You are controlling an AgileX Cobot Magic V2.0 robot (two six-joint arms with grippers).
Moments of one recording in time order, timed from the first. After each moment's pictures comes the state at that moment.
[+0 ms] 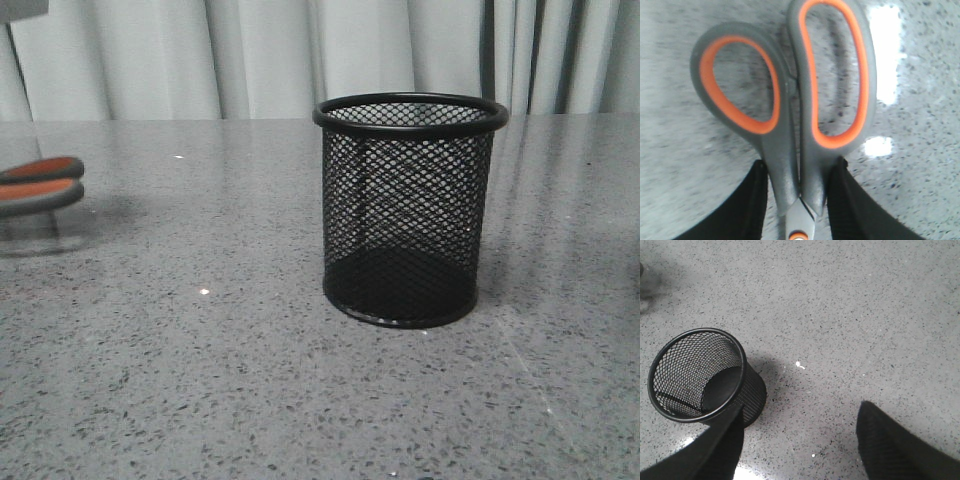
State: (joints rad) left arm -0.13 1.60 -1.32 -0.14 1.22 1.48; right arm 0.25 0.92 -1.01 0.25 0.89 -0.23
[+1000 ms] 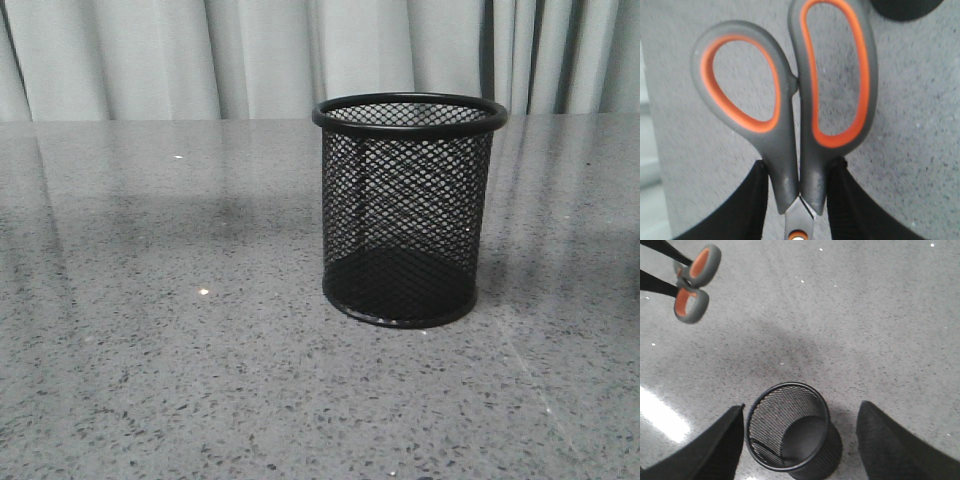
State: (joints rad) left arm -0.44 1.47 -1.65 -0.23 1.26 1.44; right arm 0.25 0.92 -1.01 0.60 0.78 -0.38
